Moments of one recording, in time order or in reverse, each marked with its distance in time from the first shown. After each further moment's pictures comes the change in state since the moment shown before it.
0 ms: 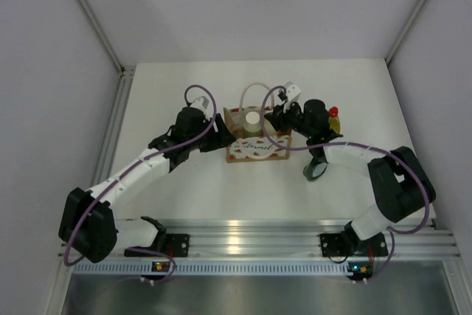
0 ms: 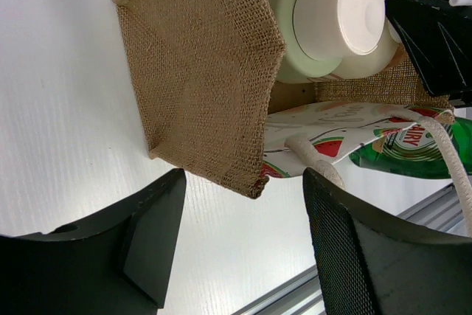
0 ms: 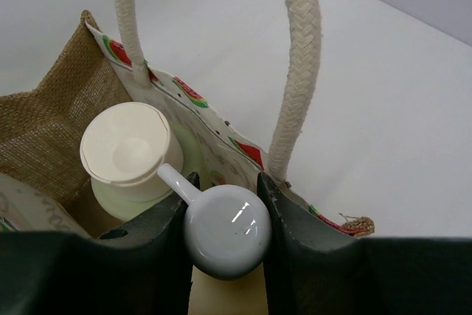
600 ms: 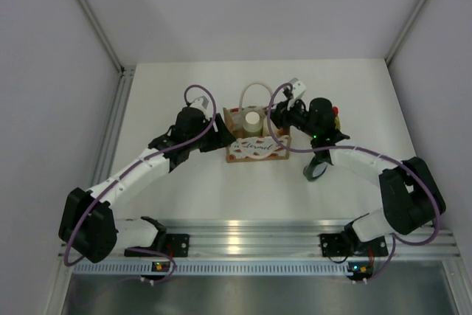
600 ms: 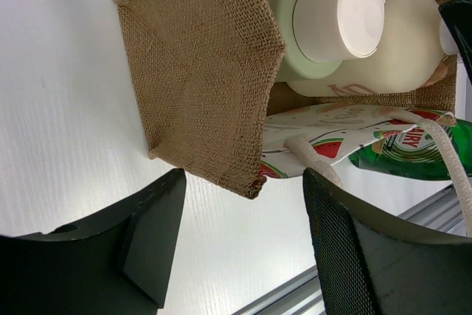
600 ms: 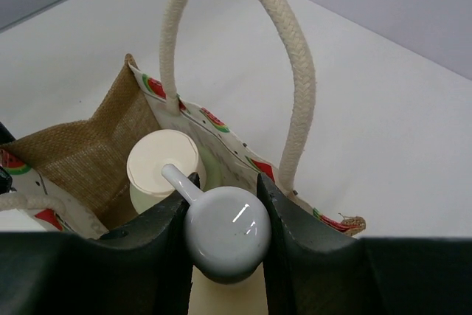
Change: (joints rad) left arm 0.000 0.000 0.000 0.000 -0.002 -0.005; right arm 0.000 -0.094 0.000 -0.024 -0.026 0.044
